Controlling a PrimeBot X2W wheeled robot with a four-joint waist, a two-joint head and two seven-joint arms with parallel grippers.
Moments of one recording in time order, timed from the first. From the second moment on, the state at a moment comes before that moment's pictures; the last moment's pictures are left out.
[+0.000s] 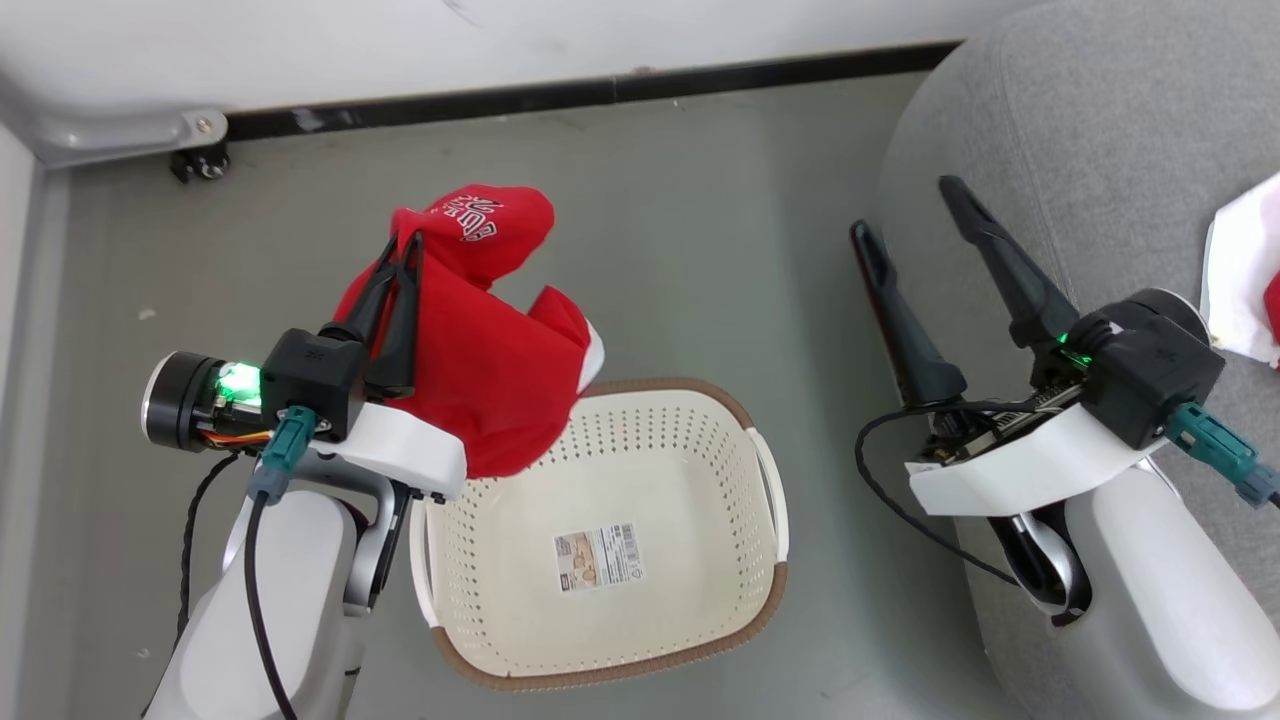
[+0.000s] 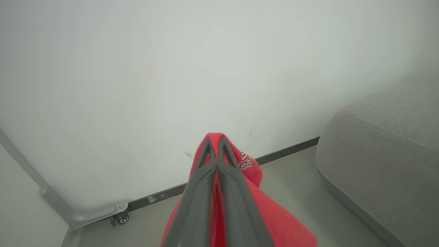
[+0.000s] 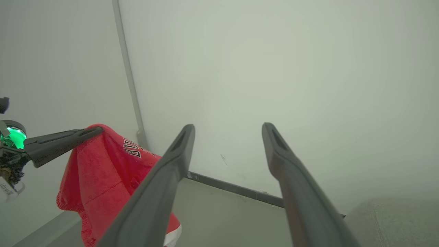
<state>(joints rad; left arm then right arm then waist) -0.52 0.16 -0.29 0.38 -0.10 0.10 -0.24 -0.41 -0.18 0.26 0.13 0.23 0.13 -0.18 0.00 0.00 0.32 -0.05</state>
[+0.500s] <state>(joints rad) -0.51 0.18 -0.32 0.35 -0.11 0.03 -0.24 -0.43 -0.32 0.51 0.09 0.38 0.13 -0.05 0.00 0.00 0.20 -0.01</state>
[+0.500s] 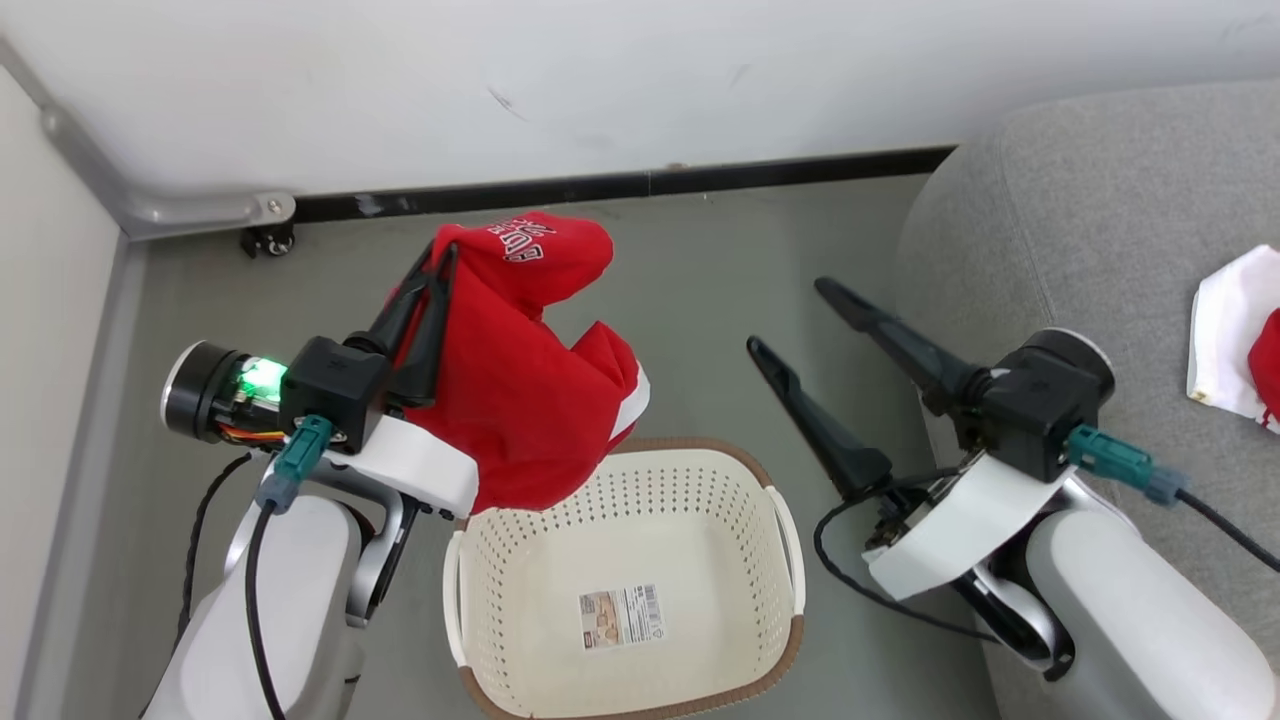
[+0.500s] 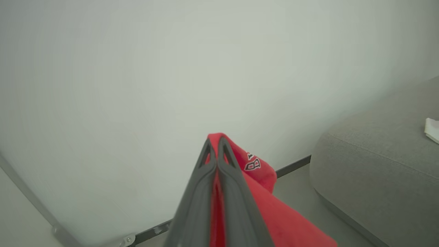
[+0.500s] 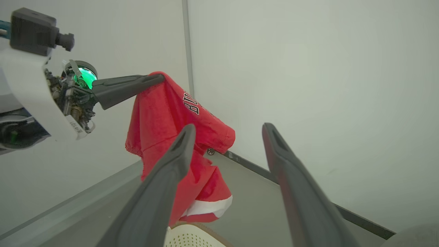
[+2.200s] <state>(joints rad) -0.52 0.15 -0.52 0.15 -0.17 -0.11 -0.14 -0.65 -0.52 1.08 0.07 0.79 0.13 0.23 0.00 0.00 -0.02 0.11</state>
